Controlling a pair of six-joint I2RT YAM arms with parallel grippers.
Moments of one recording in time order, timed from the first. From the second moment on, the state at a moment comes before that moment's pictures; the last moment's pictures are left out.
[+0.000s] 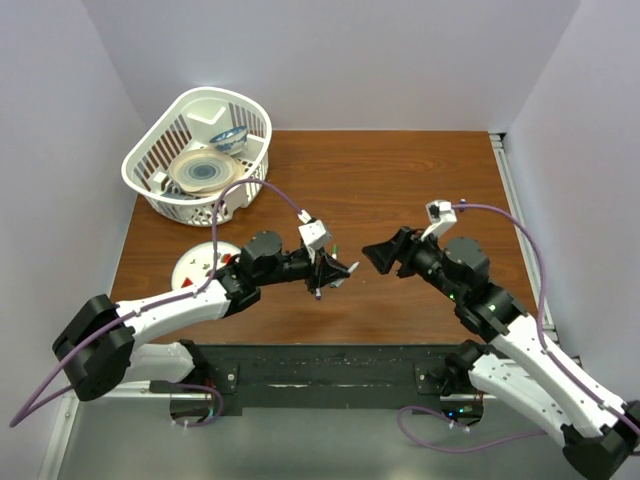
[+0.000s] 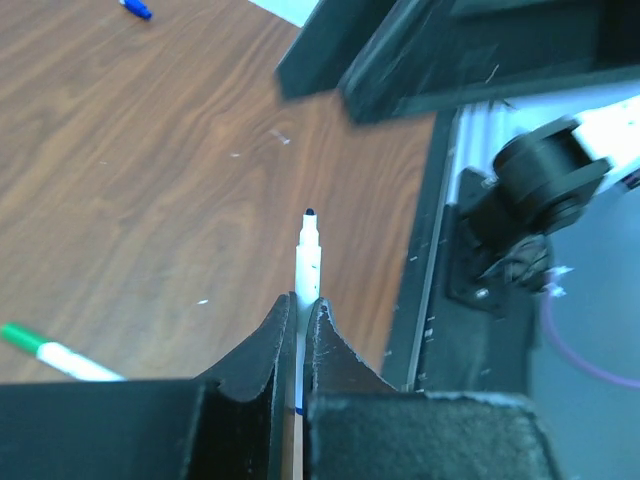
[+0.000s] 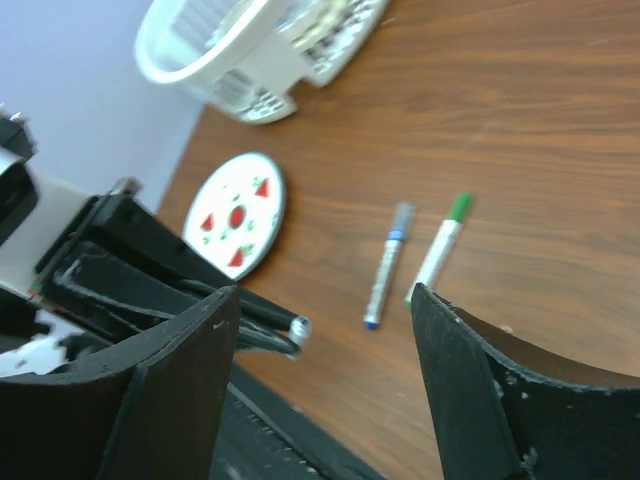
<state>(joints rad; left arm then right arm) -0.84 1.23 0.63 0.43 0.44 -0.23 0.64 0.68 0.66 -0.20 -0.03 0.66</state>
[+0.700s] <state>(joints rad) -0.84 1.18 0.61 0.51 0.43 -0.44 0.67 0.74 0.55 0.08 -0.19 0.77</state>
